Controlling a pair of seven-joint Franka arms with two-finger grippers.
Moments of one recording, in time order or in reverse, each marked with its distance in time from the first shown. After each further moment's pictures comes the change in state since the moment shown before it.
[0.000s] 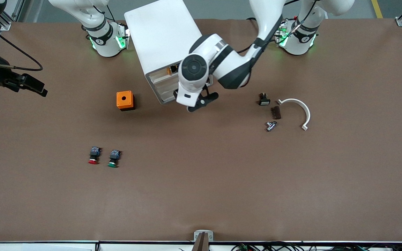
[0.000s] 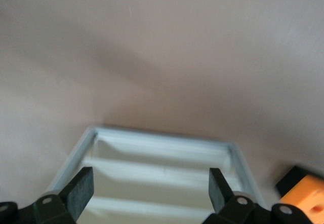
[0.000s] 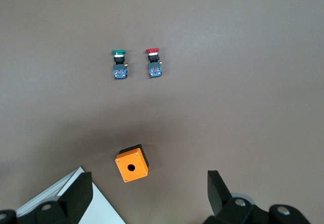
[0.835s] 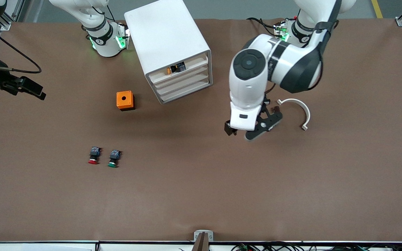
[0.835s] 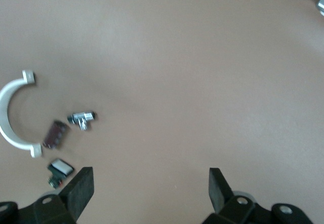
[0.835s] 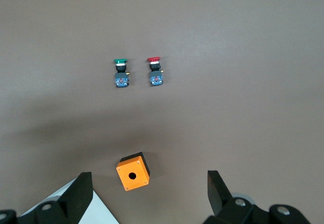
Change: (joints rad) left arm 0.206 -0.118 0.004 0.002 0.410 -0.005 0.101; right arm -0.048 0.004 0.051 0.000 0.000 0.035 -0.003
